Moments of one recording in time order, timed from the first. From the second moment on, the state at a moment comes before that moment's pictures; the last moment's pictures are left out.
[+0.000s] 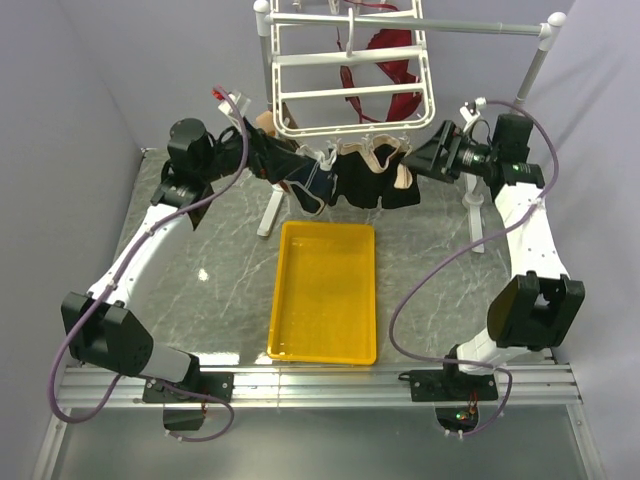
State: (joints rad) left arm -0.31 1.43 1.36 0.16 0.76 -0.44; right arm -0.12 1.56 1.55 -0.46 -1.01 0.47
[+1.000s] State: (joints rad) left arm -0.18 1.23 1.10 -0.44 0.21 -0.15; right arm -0.13 0.89 0.92 -0.52 -0.58 0.05
